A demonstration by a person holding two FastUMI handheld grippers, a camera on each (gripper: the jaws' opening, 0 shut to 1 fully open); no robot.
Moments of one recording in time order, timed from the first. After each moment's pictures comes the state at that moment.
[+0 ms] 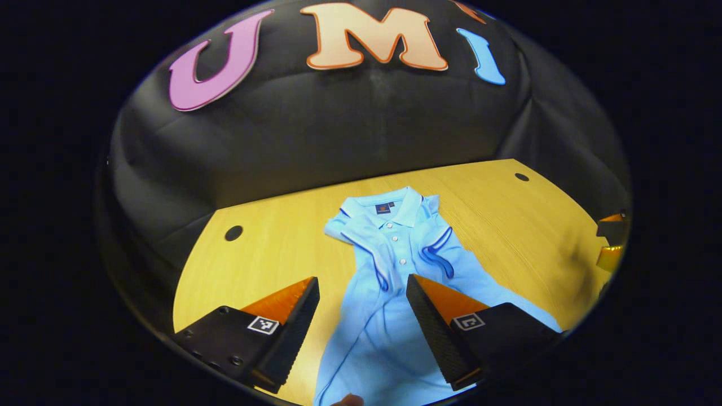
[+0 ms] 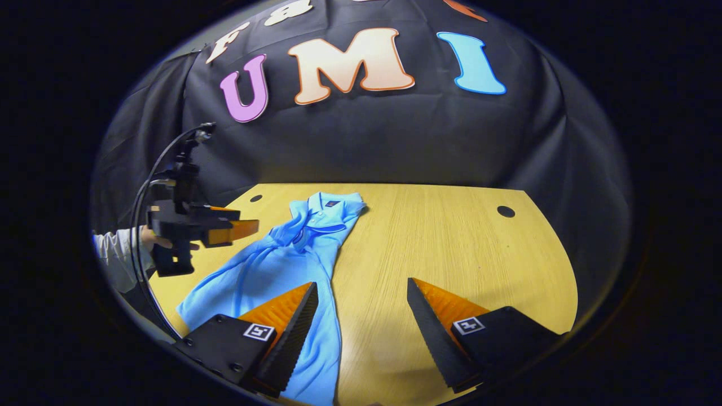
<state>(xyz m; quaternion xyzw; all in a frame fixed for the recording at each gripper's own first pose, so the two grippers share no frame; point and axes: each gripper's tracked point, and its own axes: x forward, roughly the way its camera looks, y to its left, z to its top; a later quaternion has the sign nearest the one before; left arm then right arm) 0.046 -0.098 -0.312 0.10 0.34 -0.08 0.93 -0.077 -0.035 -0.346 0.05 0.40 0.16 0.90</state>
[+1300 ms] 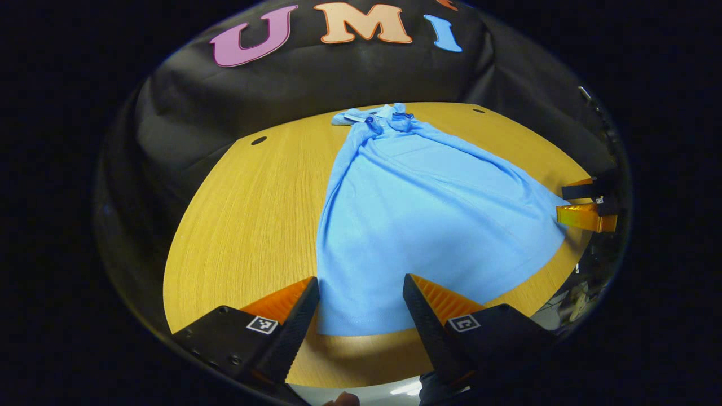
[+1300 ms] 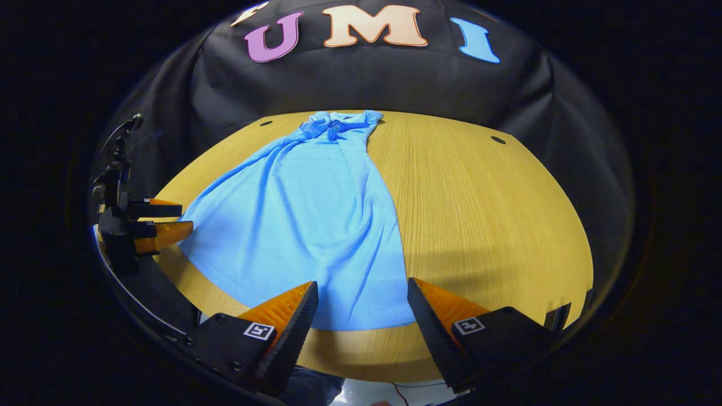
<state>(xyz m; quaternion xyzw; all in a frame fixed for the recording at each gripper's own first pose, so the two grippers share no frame) -0.203 -0.040 -0.391 0.10 0.41 -0.12 0.90 -0.291 -0.004 -0.413 -0.02 0.51 0.12 0.85</state>
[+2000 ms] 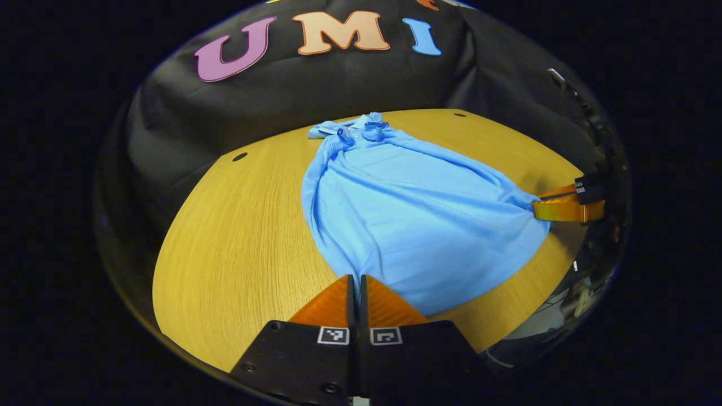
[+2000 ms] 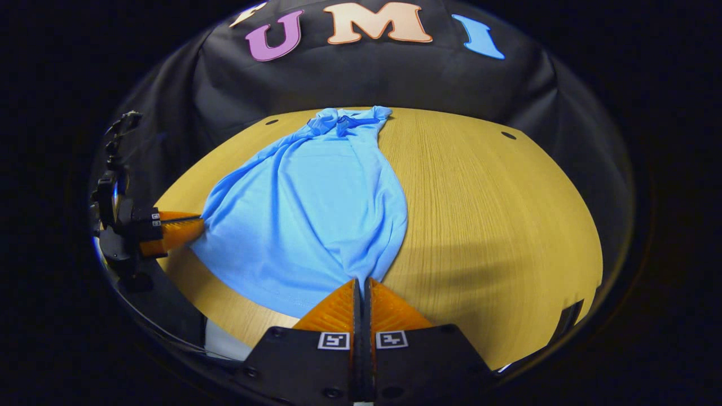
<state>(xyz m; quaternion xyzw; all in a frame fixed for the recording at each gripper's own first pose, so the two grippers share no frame) -0.201 -0.084 -0.395 0.09 0.40 -0.13 0.90 -0.292 0.017 -0.419 0.01 0.52 0.13 0.85</state>
